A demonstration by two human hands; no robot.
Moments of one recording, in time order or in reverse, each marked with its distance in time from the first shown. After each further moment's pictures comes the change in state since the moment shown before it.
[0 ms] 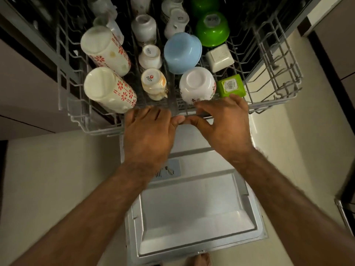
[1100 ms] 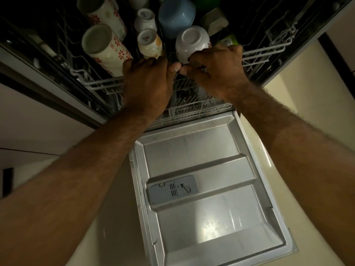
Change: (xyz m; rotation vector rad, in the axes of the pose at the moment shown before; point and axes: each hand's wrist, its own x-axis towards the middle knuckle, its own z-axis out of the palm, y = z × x) left_hand 0.158 -0.089 0.064 0.014 -0.006 0.008; right_hand 0.182 0.018 0.050 -0.155 -0.098 -0.025
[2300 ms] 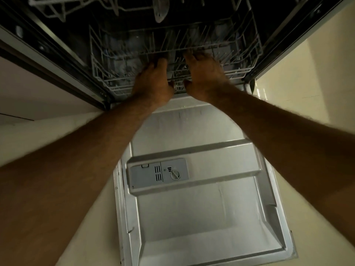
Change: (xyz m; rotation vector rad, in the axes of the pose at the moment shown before) left_hand -0.084 0.016 0.177 -0.221 -0.555 -0.298; right_hand -0.048 0.036 0.181 0.005 -0.339 0.053
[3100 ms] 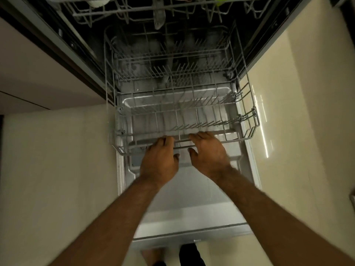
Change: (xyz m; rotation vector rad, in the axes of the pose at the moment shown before) left_hand -0.258 0.057 0.020 -0.074 -0.215 -0.053; right_hand -0.251 -0.017 0.025 0.163 -0.095 0.031
